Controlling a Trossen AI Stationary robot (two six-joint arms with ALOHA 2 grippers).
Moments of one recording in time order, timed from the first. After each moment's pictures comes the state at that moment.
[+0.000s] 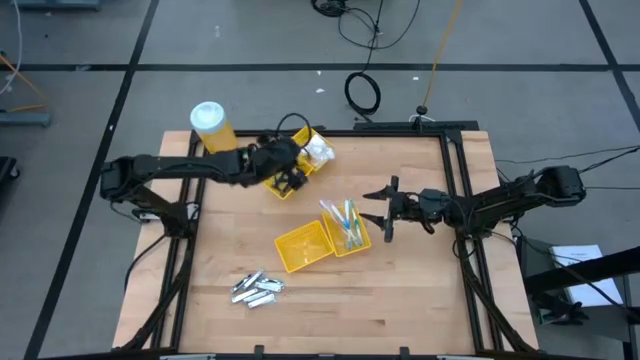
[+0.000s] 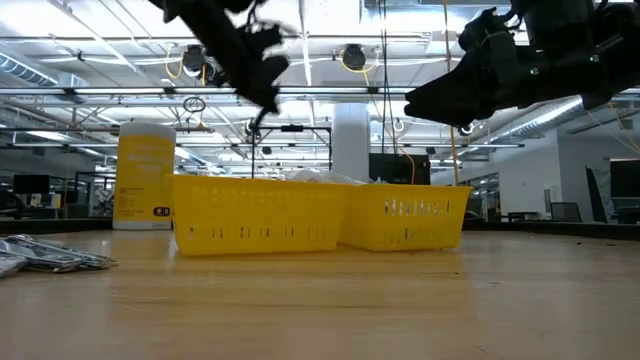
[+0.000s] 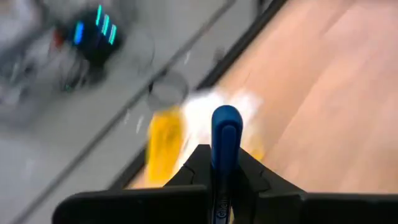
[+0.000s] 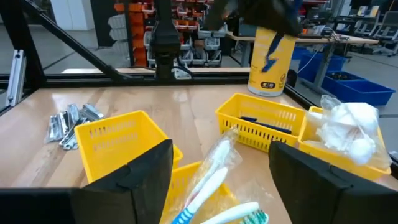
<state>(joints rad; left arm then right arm) 0.22 1.45 1.10 -0.32 -0.51 -0.06 0.02 1.19 0.28 0.81 0.18 -0.01</state>
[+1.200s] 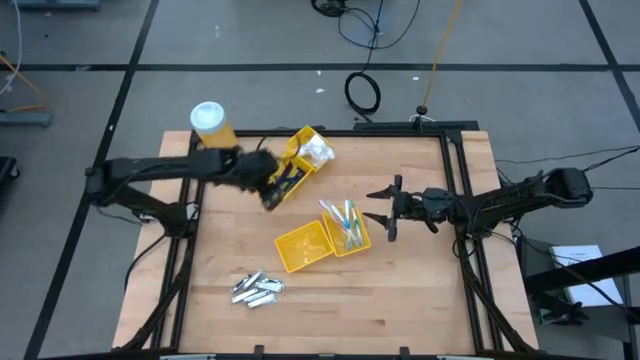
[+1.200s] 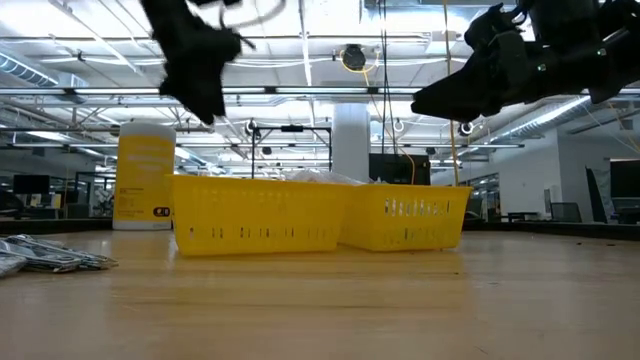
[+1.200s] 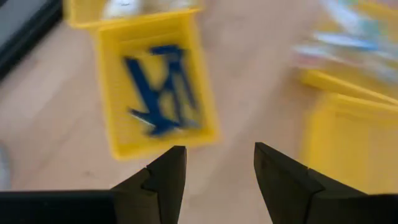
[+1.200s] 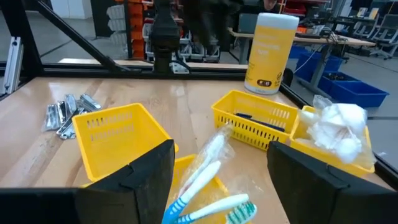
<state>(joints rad) 0.20 1.32 1.12 -0.88 -0.14 -0.42 0.02 1.09 0.28 0.69 0.19 -0.05</state>
